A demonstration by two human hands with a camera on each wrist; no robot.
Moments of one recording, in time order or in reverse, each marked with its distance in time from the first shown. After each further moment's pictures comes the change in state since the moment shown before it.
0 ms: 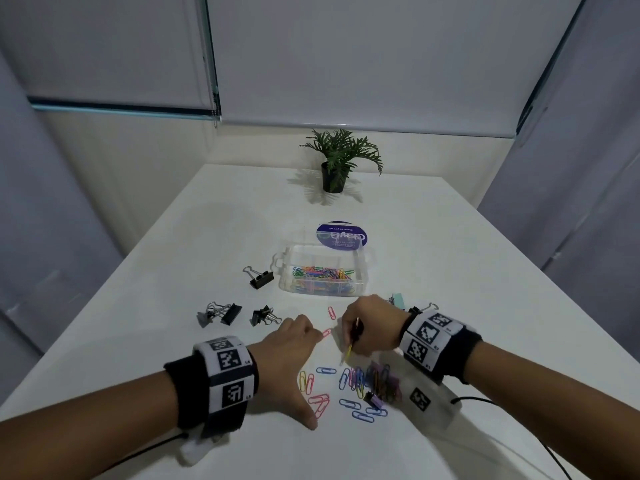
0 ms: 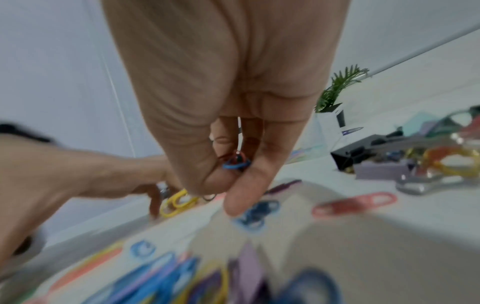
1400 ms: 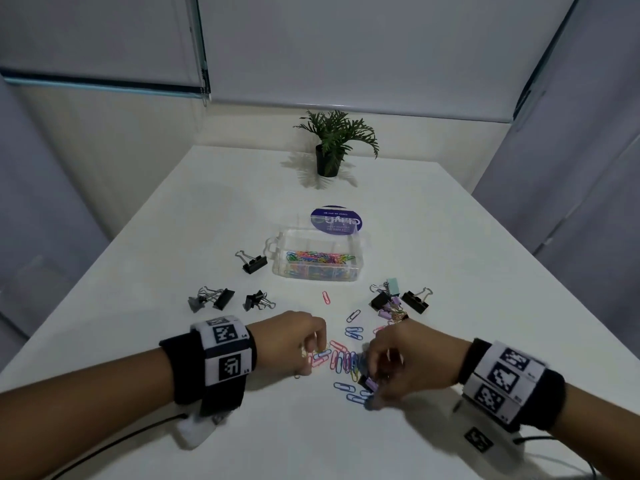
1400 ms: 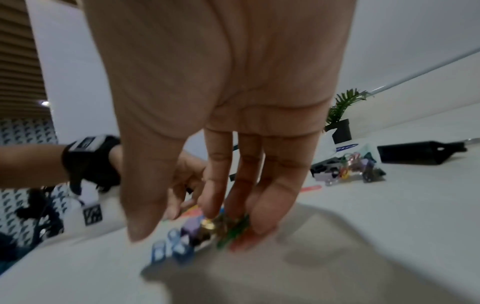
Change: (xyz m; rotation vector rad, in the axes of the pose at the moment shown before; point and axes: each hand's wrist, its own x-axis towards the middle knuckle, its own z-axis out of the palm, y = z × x) left_hand 0.008 0.004 -0.009 -0.308 -0.014 0.062; right_hand -0.073 0.015 0.018 0.066 -0.042 -0.102
